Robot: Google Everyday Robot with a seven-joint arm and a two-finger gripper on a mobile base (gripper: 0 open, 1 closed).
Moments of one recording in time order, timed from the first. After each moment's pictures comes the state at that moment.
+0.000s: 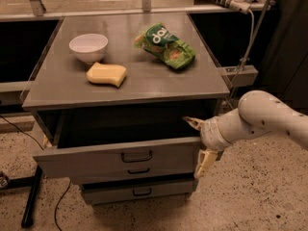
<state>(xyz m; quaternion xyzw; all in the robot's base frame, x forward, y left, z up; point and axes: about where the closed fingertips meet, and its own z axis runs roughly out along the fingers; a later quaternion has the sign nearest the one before) 0.524 -0.128 0.658 -0.72 0.60 0.12 0.31</state>
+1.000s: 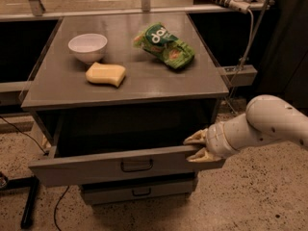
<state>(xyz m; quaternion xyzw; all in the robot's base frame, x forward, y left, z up) 0.492 -0.133 0.666 -0.73 0.60 0.13 0.30</state>
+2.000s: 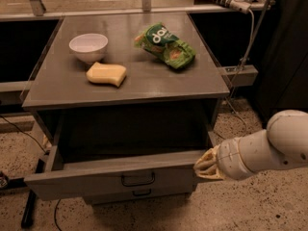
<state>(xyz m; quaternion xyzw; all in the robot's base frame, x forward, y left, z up) 0.421 -0.144 0.699 -0.73 0.61 0.09 0.30</state>
